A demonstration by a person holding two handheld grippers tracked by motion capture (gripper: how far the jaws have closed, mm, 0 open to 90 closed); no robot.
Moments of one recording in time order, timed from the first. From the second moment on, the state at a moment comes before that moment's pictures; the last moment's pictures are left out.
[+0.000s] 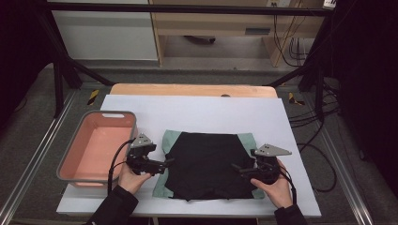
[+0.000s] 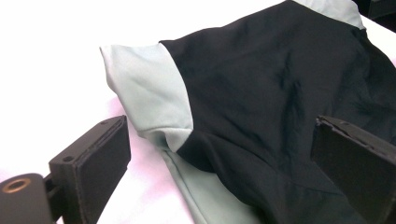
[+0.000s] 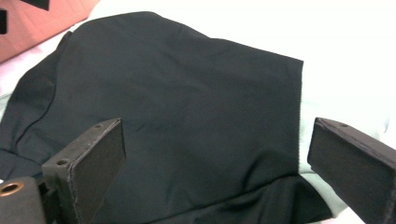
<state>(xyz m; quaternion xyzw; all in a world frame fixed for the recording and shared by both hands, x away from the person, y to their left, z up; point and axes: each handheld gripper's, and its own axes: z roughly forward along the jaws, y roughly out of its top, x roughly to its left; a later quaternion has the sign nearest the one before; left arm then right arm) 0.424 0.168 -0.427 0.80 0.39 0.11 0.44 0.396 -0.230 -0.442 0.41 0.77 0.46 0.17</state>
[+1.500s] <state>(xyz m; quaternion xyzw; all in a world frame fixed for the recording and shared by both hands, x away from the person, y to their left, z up) 0.508 0.158 -0.427 0.78 0.44 0.14 0.41 0.387 -0.199 -0.448 0.39 0.79 0.46 0.15</state>
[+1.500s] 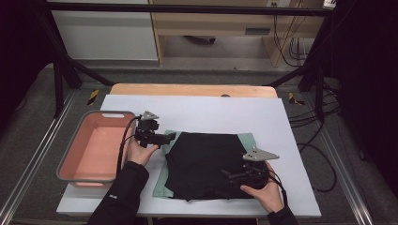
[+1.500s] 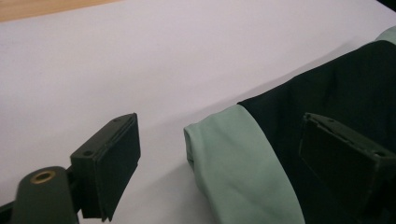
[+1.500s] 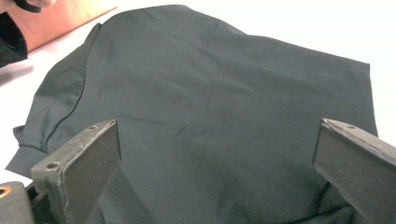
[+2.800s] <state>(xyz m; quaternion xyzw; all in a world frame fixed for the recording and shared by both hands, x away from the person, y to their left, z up) 0.531 0.157 -0.473 0.79 0.48 0.08 0.38 0.379 -0.174 -0.450 0.36 0.80 0.46 0.13</state>
